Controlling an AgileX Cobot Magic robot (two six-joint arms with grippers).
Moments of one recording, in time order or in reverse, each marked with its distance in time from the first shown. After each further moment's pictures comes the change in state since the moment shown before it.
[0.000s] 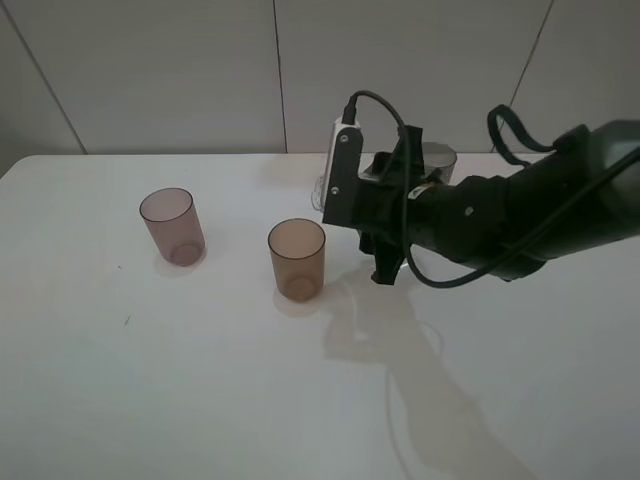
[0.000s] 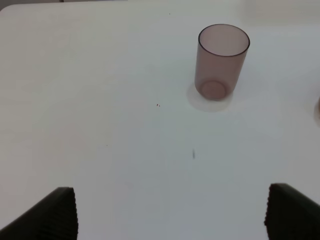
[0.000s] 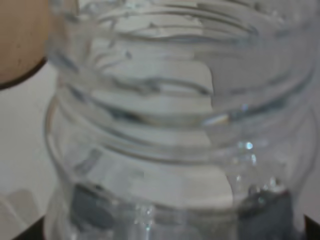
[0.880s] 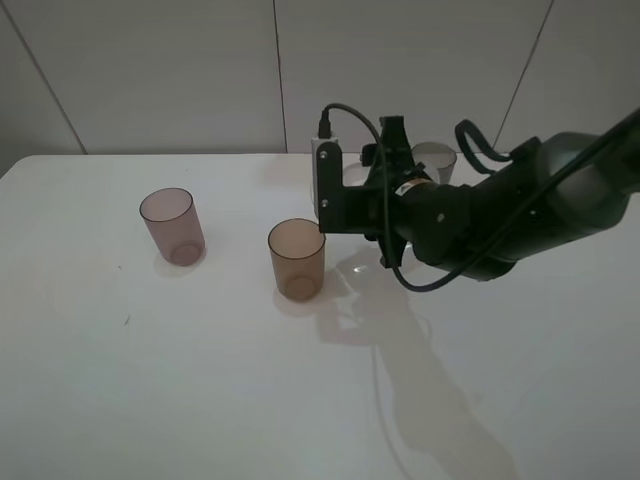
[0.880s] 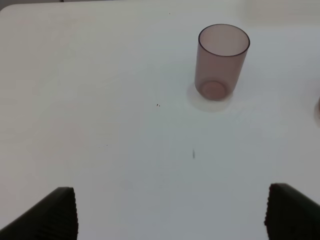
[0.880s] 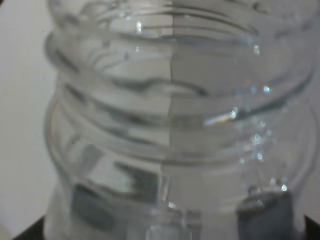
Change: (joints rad) left arm 0.000 0.000 0.000 0.000 0.000 0.000; right arm 0.009 0.091 -0.052 0.002 -0.163 -0.218
